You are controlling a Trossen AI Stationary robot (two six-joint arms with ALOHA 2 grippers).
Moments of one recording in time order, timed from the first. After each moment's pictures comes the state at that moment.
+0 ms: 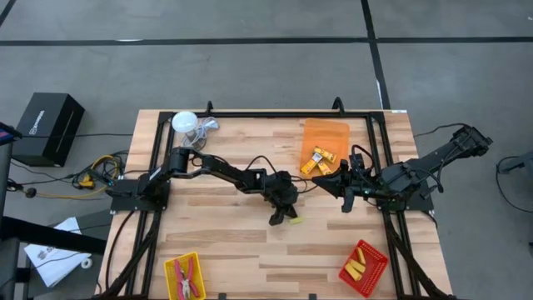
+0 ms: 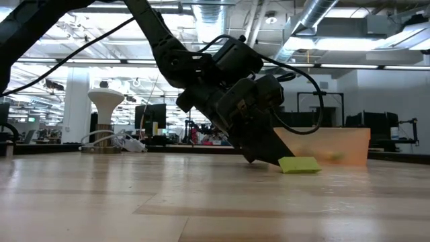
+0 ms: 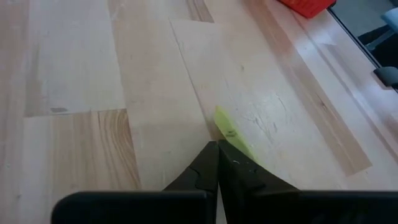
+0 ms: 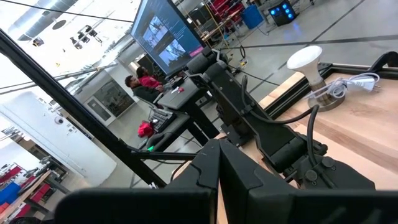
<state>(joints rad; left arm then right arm) 0.00 2.26 1.29 0.25 0.48 -0.06 0.50 0.97 0.83 0.11 0.65 0.70</state>
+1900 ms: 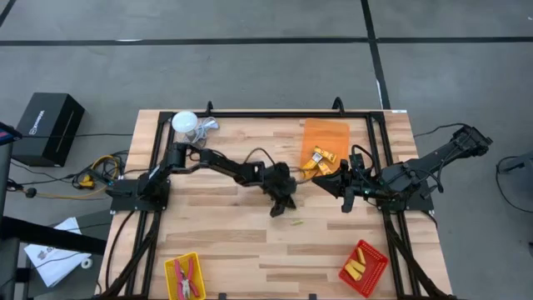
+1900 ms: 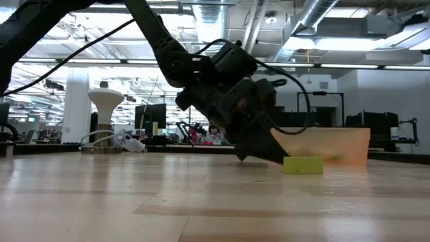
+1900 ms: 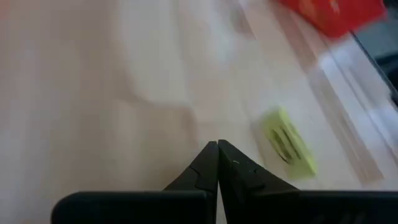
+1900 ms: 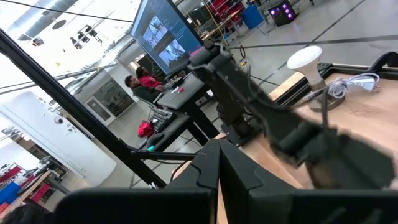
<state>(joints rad) 0.07 2.22 1.29 0.24 0.47 -0.11 0.50 0.97 0.83 0.11 0.65 0.70</state>
